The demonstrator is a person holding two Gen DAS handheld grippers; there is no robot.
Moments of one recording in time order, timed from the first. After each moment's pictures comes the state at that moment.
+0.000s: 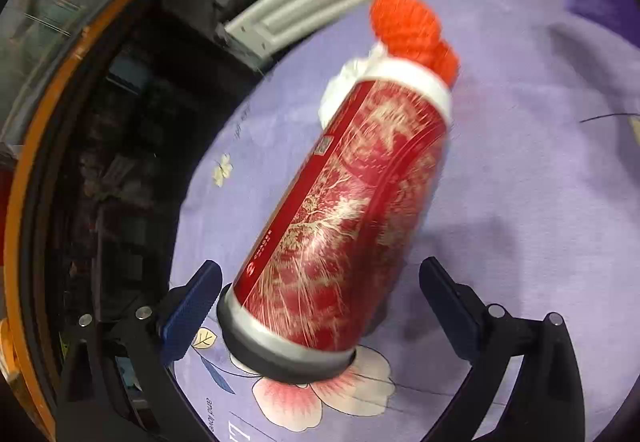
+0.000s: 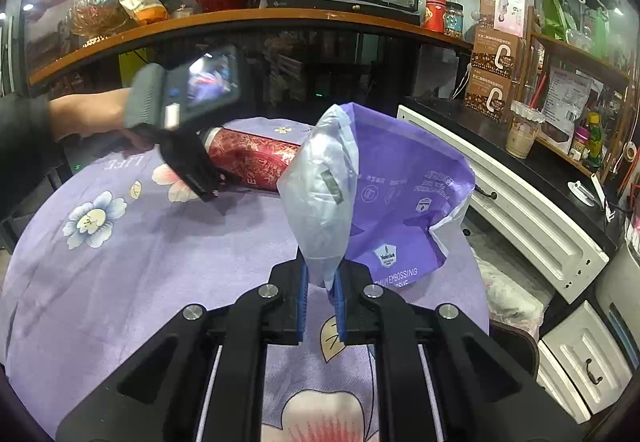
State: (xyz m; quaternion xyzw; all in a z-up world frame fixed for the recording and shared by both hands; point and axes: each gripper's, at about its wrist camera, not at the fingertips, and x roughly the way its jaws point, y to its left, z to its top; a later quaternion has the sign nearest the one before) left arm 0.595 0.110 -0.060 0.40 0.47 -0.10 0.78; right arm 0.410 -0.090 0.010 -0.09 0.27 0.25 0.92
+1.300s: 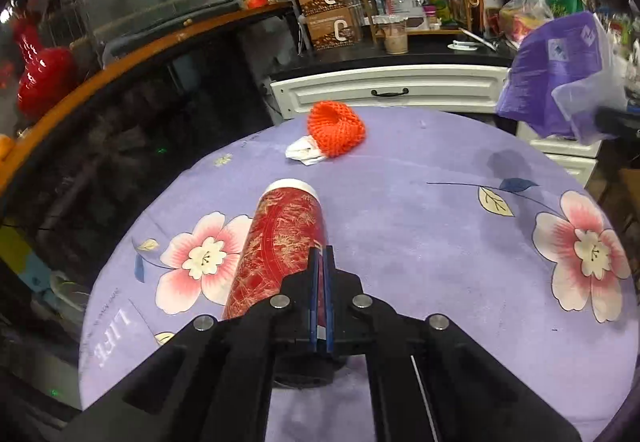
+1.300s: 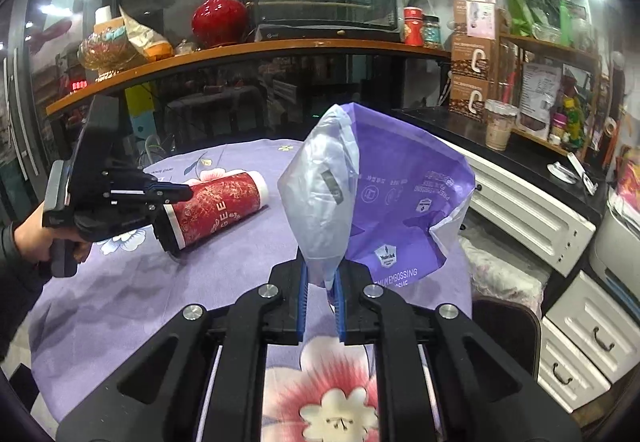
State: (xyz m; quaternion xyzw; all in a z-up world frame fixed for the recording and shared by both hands) left arm 0.397 0.092 -0.014 0.18 0.32 -0.08 0.93; right arm 0.340 -0.140 0.024 -0.04 0.25 0.25 0.94
